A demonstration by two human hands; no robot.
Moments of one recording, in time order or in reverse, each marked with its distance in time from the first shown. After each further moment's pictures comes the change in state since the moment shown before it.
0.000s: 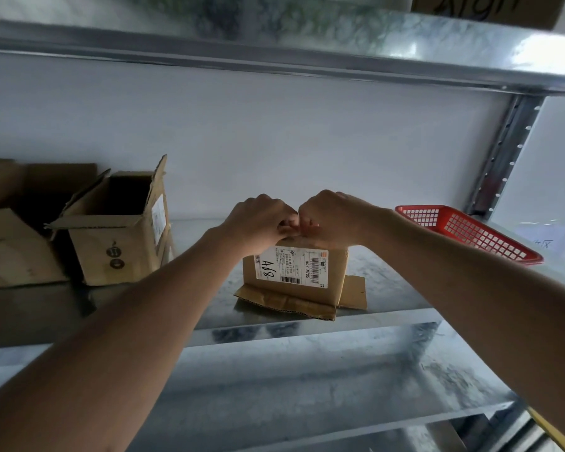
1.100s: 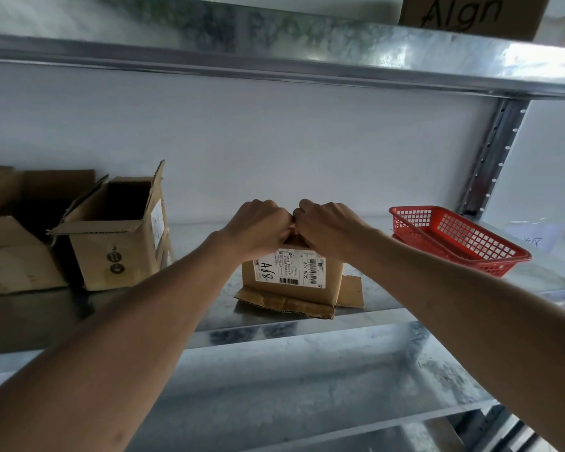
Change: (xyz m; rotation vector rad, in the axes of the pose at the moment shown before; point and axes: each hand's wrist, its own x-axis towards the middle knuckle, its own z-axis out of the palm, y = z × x) left_hand -0.002 0.007 0.001 0.171 0.086 0.094; right_hand -0.007 -0.019 0.013 -0.245 0.137 -0.003
